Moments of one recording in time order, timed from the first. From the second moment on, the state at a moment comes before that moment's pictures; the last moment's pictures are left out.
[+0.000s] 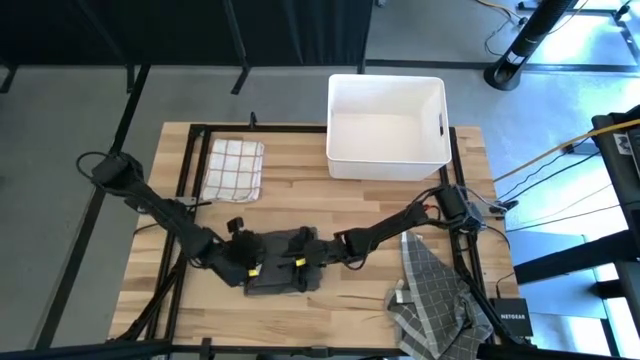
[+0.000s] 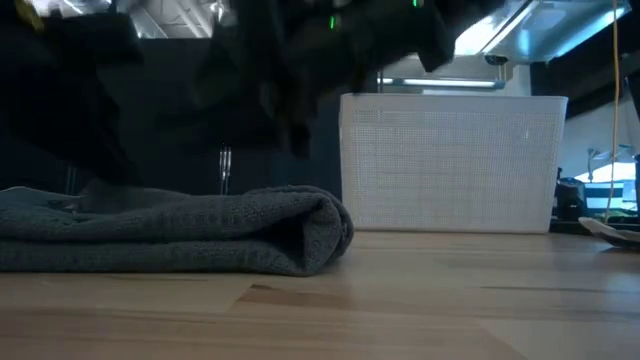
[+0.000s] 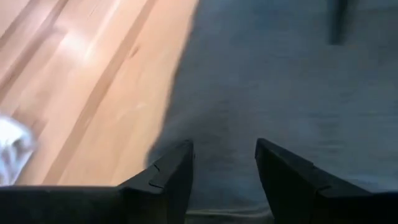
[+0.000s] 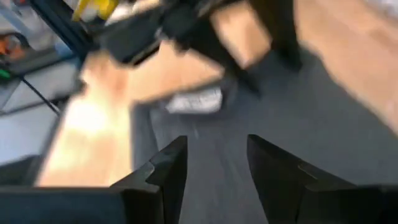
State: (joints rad) left arm -0.65 1.42 0.65 -0.41 -0.66 -0.83; right arm 0.30 2.15 1.37 0.30 0.17 0.44
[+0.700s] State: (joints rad) left arm -0.61 1.41 0.64 -0.65 -0.53 -1.01; right arm 0.30 2.29 1.37 0.27 0.15 0.44
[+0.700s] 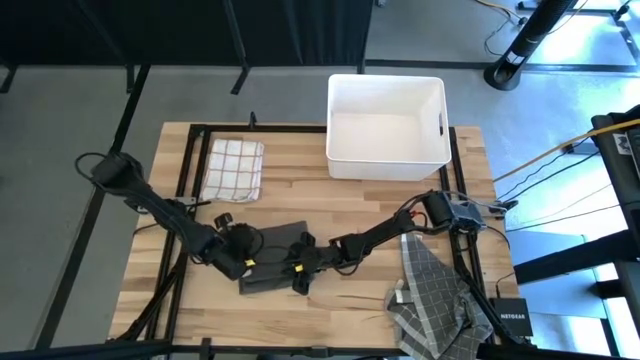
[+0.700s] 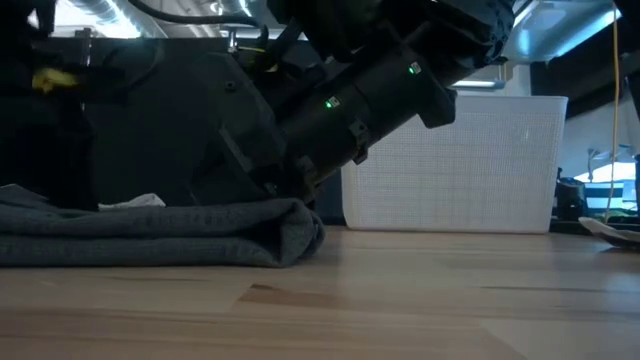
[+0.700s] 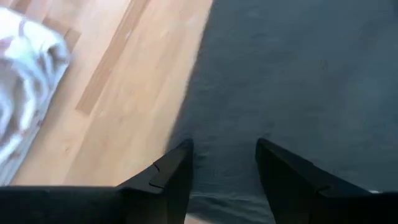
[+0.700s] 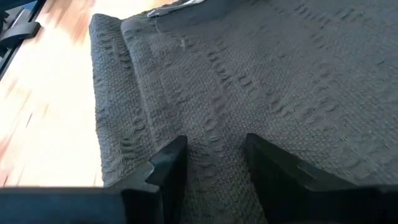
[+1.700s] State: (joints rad) left arm -0.69 1.36 0.74 -0.53 -0.40 -0.93; right arm 0.29 2.02 1.36 -0.45 0.04 0.05
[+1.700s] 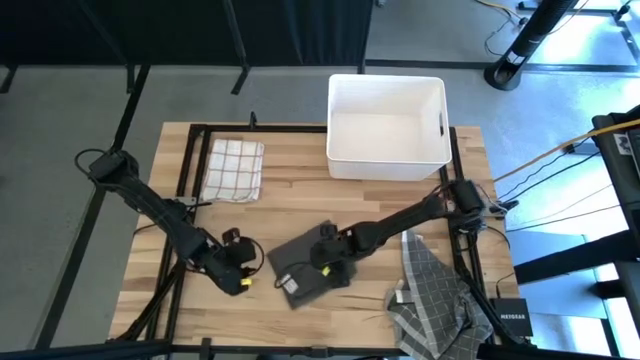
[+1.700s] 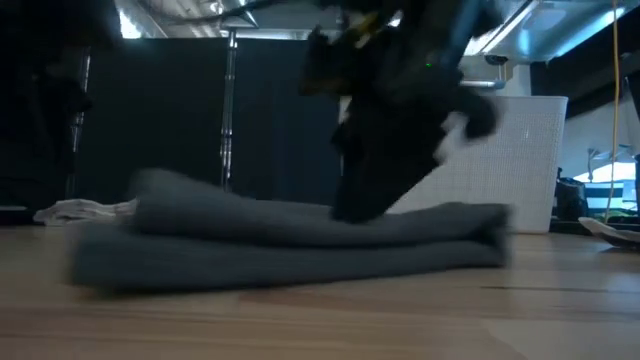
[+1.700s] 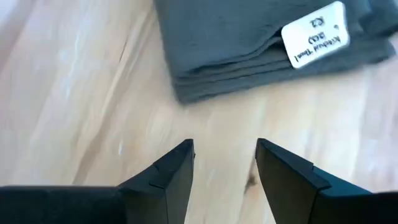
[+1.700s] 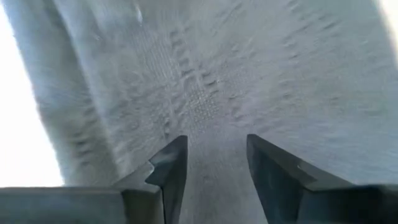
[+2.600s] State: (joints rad) left arm -0.62 1.52 0.64 -0.38 -0.60 -0.98; right arm 0.46 2.06 1.38 -0.62 0.38 0.42
